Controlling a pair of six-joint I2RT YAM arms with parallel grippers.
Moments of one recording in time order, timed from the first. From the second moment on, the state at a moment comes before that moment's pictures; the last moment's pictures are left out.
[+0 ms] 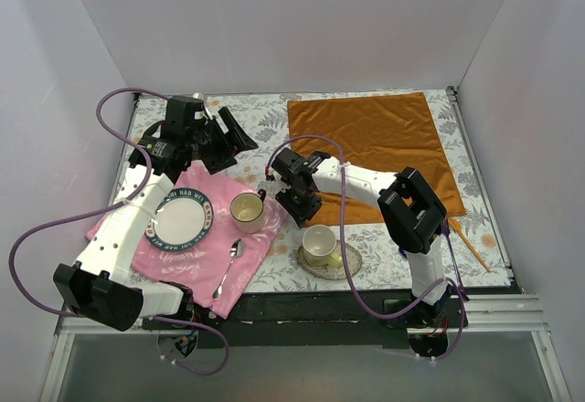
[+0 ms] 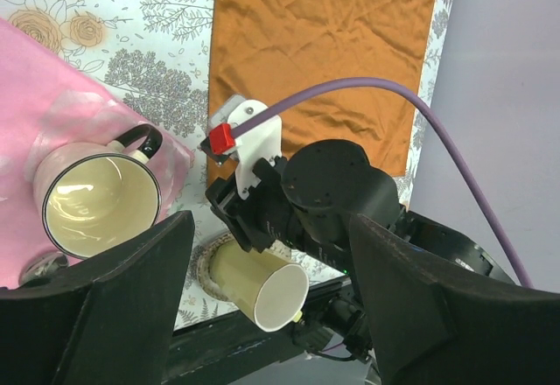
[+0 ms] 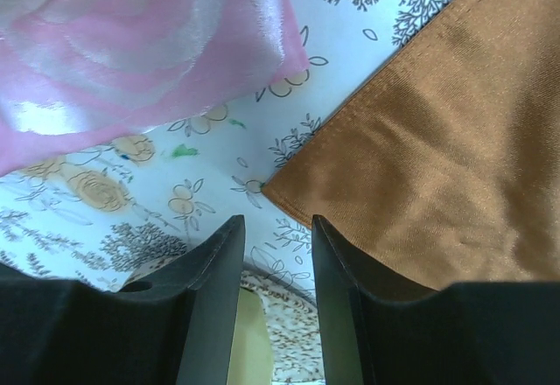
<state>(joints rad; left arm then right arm) -0.33 1.28 1.40 -0.80 0.20 -0.83 0.88 1.99 1.51 -0.86 -0.09 0.08</state>
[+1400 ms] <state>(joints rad) -0.32 1.26 1.42 -0.85 0.23 -0.86 0.92 2.01 1.48 -0.83 -0.02 0.06</state>
